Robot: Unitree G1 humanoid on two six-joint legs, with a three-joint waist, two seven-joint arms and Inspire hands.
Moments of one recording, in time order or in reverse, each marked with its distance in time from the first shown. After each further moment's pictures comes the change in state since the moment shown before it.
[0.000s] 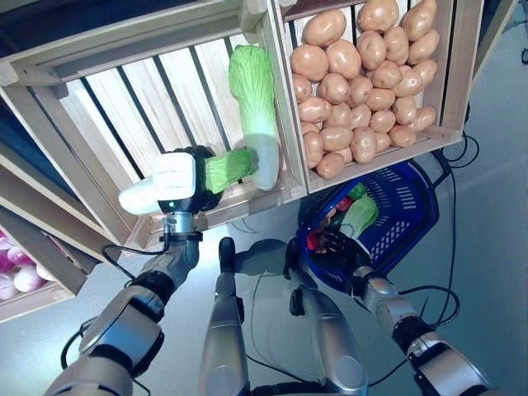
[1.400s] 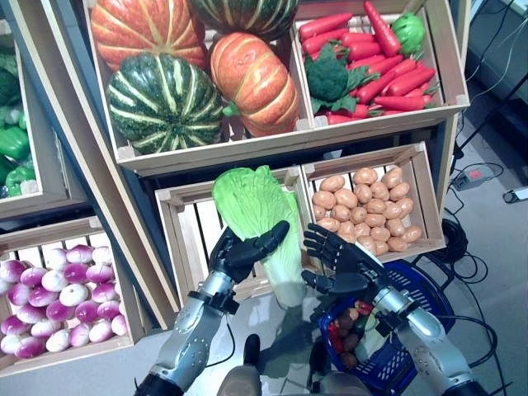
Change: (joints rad) left arm 0.633 -0.145 0.160 -0.800 -1.444 -0.085 -1.222; right arm 0.444 -0.181 -0.155 -0.706 0.009 0.056 0.465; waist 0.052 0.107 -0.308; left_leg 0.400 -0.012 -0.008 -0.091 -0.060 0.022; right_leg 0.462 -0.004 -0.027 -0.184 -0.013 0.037
